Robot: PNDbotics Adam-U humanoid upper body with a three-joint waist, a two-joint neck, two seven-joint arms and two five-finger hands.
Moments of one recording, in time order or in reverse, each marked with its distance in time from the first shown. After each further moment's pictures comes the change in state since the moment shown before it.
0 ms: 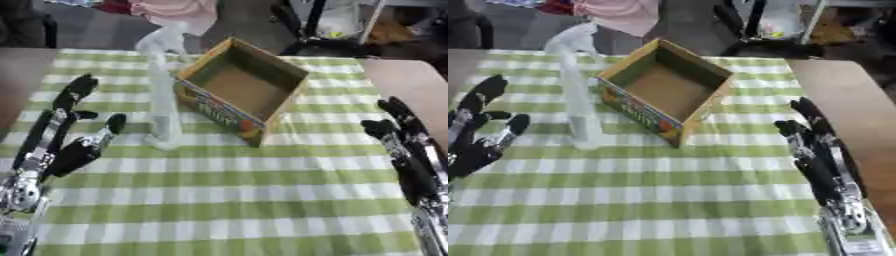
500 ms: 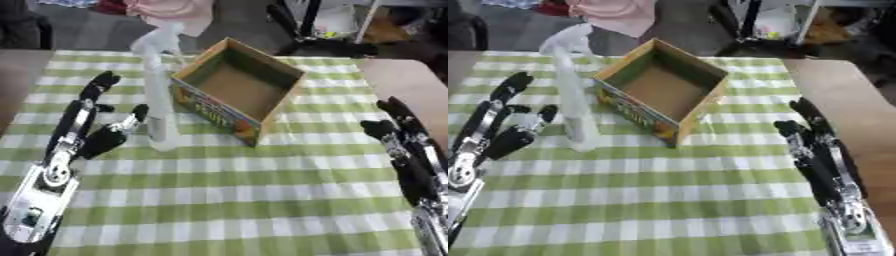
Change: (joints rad) left arm -0.137 -0.005 -0.067 0.194 -0.021 0.019 0.068; right arm 0.000 0.000 0.000 0.000 0.000 0.001 0.004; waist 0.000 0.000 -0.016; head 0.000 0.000
